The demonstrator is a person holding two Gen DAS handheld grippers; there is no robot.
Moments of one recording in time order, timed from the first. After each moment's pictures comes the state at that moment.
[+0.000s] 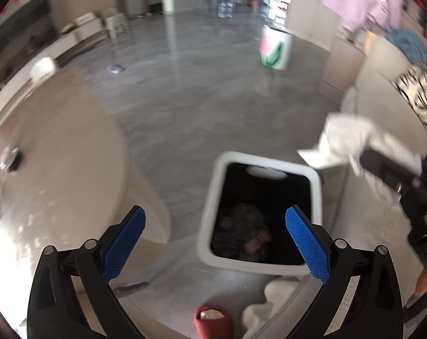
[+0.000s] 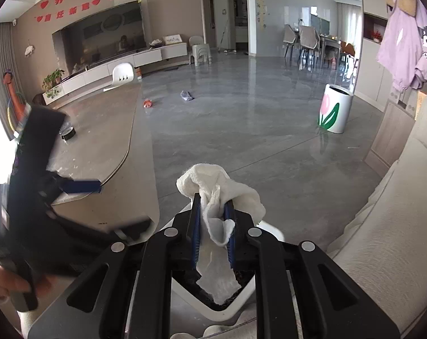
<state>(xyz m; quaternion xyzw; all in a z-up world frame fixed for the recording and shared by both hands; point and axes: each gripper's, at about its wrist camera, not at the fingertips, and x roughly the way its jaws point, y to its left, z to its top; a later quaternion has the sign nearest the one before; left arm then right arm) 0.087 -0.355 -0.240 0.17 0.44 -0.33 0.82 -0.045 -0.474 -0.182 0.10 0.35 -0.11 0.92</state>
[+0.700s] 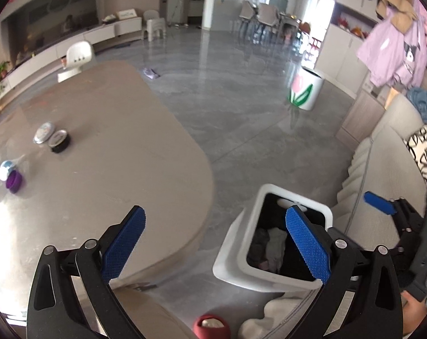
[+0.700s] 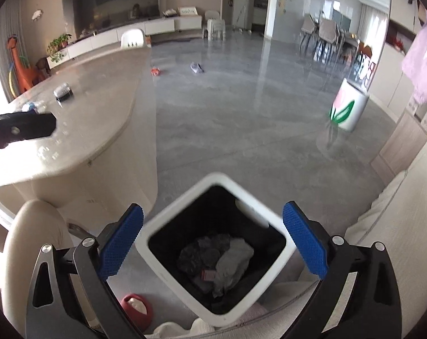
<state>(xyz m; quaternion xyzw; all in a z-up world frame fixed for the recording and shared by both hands) 0.121 -0.274 -0.193 0.08 0.42 -0.28 0.86 -0.007 -0.452 -0.193 0.04 0.40 -0.09 0.91</state>
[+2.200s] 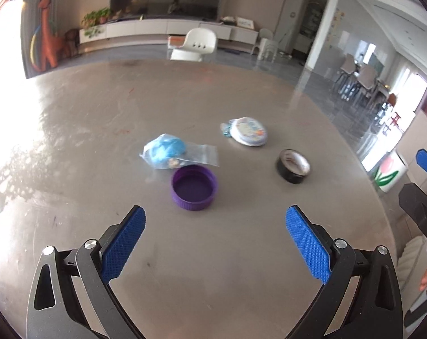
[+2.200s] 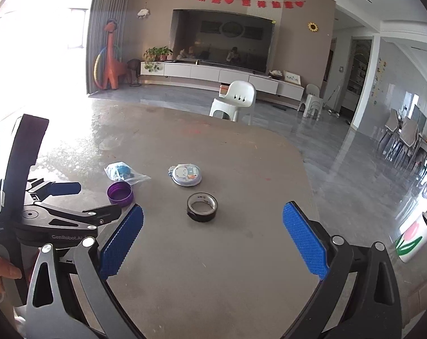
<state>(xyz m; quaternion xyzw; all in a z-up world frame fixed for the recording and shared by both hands) 0.292 -0.004 -0.224 -0.06 0.41 -0.07 0.91 0.214 -0.200 -0.123 -0.09 0.28 0.12 0.95</state>
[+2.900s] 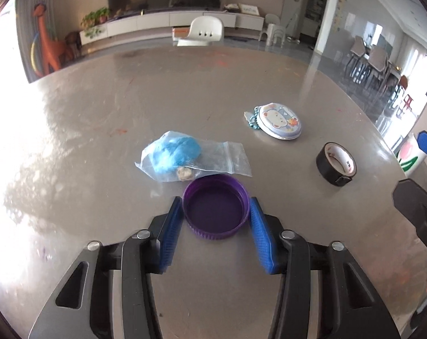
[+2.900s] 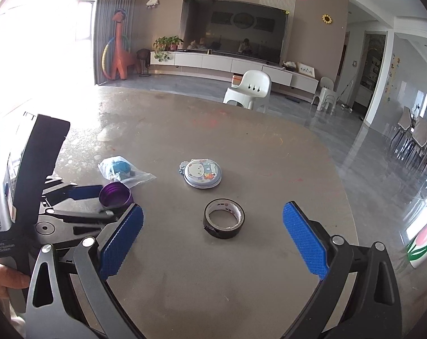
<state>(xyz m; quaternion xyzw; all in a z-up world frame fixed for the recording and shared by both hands) 0.328 -0.004 -0.253 -0.02 0.44 -0.05 0.90 0.256 -0.185 -0.150 -0.09 0.30 0.15 0.94</state>
